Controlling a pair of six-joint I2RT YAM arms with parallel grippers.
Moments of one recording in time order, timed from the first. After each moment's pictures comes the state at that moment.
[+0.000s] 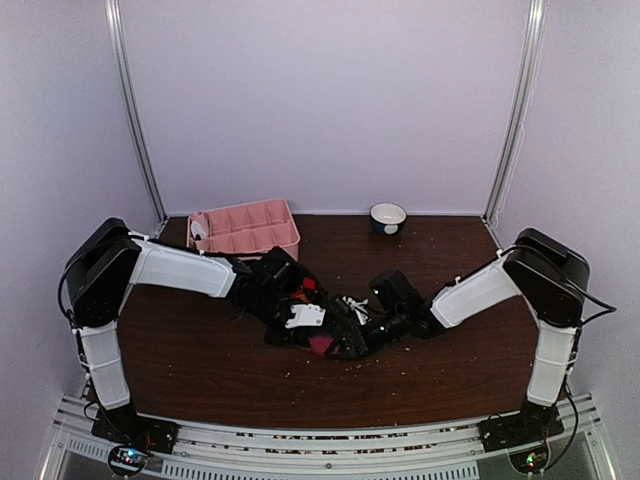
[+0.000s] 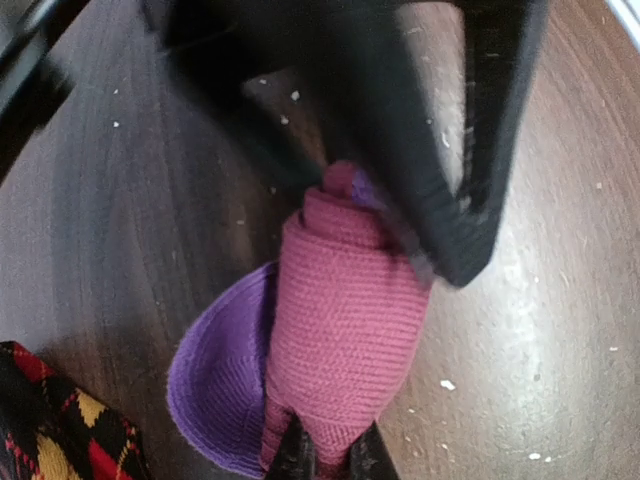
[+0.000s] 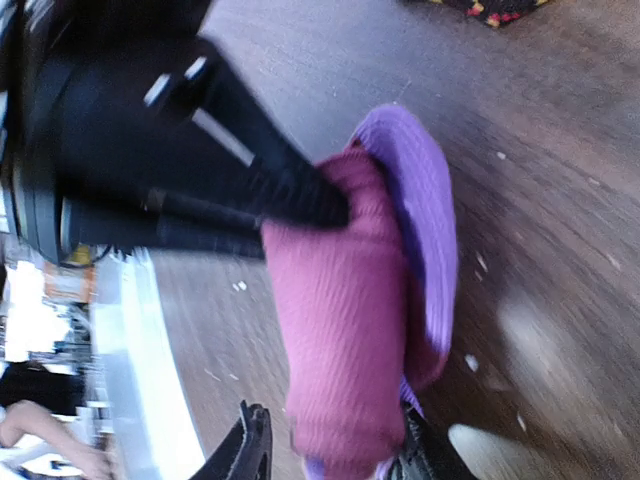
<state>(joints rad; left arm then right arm) -0.84 1.91 1.16 -0.37 0.35 0.90 0.82 1.93 0.89 0.26 -0.69 0.52</state>
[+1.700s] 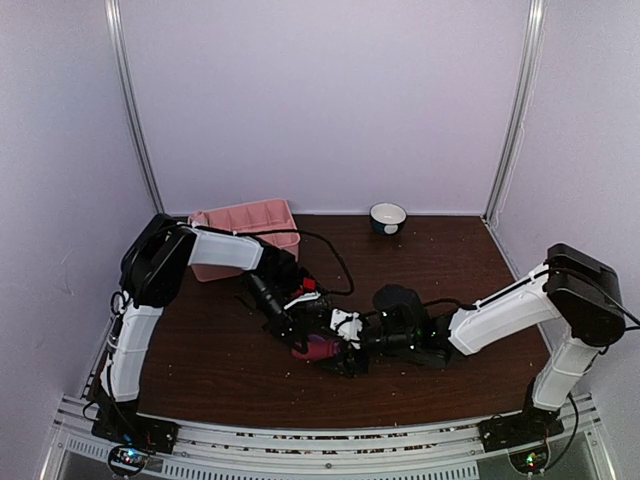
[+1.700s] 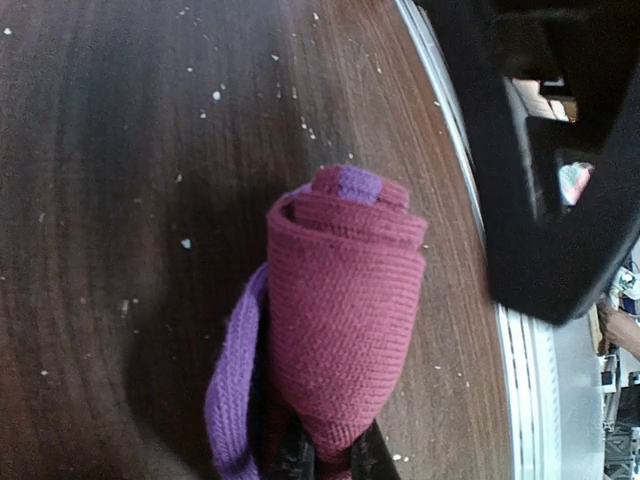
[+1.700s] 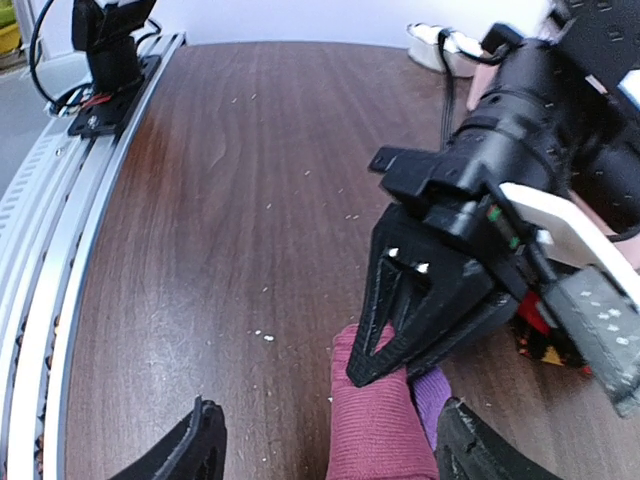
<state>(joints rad) -0.68 2.33 1.64 -1.08 0.93 0.96 1.03 1.71 0.72 0.54 -0.28 -0.25</state>
